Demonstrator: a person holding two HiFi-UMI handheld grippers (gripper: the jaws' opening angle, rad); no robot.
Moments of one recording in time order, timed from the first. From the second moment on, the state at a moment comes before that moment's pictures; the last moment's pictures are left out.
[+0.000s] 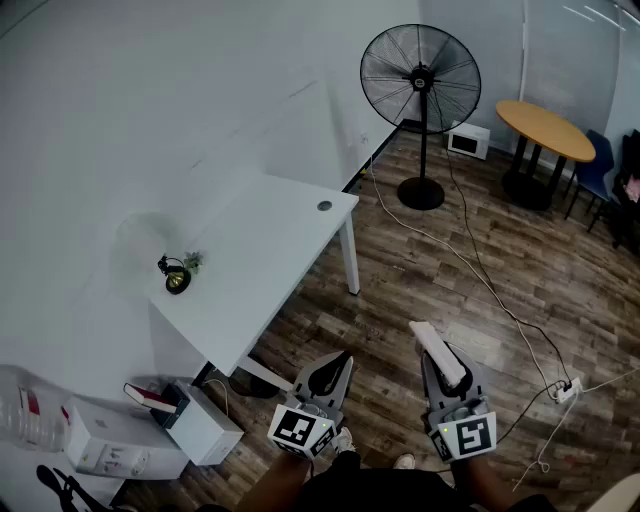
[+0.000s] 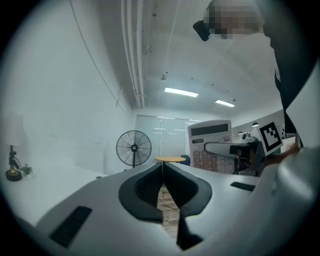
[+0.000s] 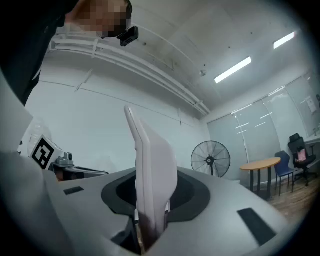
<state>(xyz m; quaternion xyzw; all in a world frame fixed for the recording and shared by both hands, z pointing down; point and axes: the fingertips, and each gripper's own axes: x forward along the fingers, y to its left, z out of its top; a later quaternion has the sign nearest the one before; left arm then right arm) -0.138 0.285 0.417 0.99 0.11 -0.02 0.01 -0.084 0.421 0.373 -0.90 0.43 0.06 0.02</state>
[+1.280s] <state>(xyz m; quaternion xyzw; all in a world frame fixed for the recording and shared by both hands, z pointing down) -0.114 0.130 0.431 0.99 0.11 0.00 0.03 -0.069 0.264 0.369 -0.90 0.43 0.08 0.01</state>
